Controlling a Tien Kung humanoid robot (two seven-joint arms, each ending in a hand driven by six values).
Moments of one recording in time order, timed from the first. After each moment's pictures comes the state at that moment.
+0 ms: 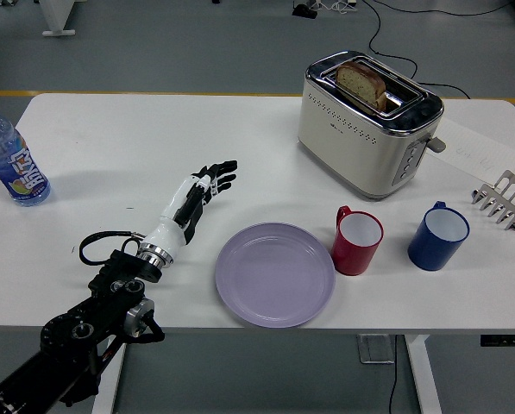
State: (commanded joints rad) left arm -0.47 0.00 -0.96 -0.92 1.02 0.01 -0.36; right arm 0.11 0.00 1.30 0.24 -0.83 -0.27 -0.23
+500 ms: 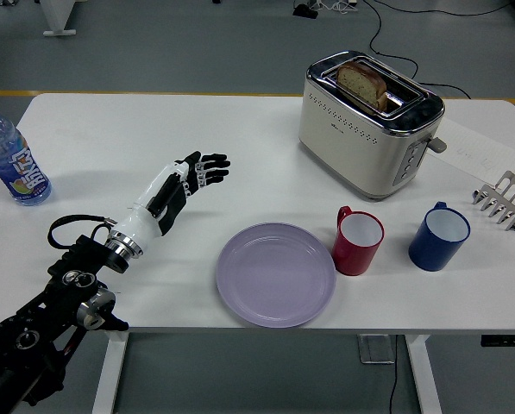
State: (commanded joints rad) left arm -0.38 0.15 -1.14 -1.15 1.04 -0.12 -0.26; right arm 0.11 0.00 1.29 0.24 -0.81 -0.27 -0.21
